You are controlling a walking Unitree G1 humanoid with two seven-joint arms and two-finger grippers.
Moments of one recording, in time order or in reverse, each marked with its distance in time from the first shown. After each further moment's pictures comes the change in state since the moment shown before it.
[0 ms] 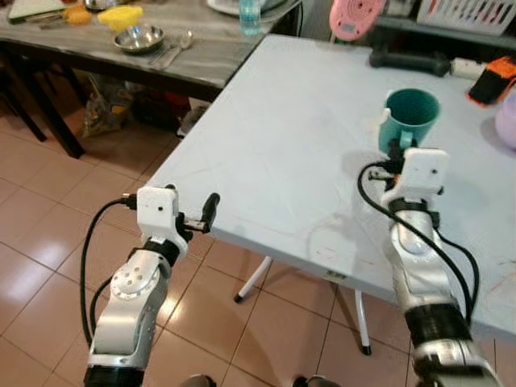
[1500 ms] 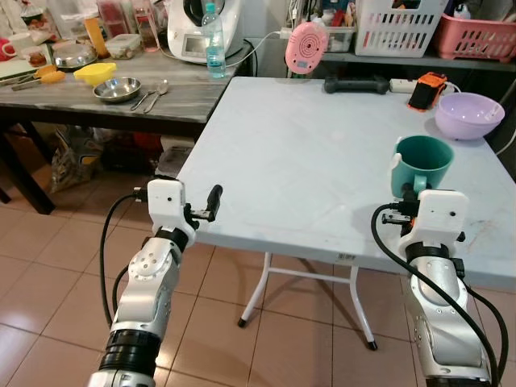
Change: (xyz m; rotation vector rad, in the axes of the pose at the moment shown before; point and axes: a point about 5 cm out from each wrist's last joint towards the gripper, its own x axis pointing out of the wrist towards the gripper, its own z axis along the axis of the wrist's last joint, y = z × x) left arm 0.030 -0.003 -0.012 -0.015 -0.036 -0.004; right arm -0.054 -0.019 -0.004 -0.065 0.186 -0.033
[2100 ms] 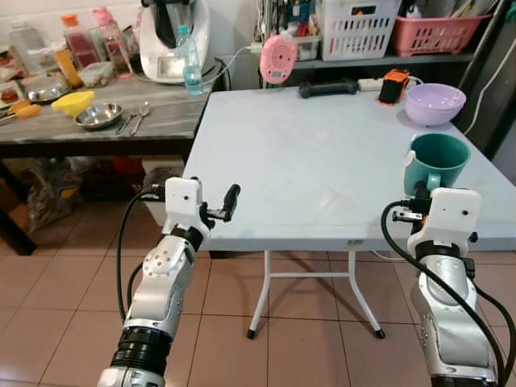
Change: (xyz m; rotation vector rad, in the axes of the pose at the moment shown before) left arm 0.002 -0.009 -0.001 -0.002 0.000 -0.040; right arm 0.001 -0.002 0.003 0.005 -0.005 -0.022
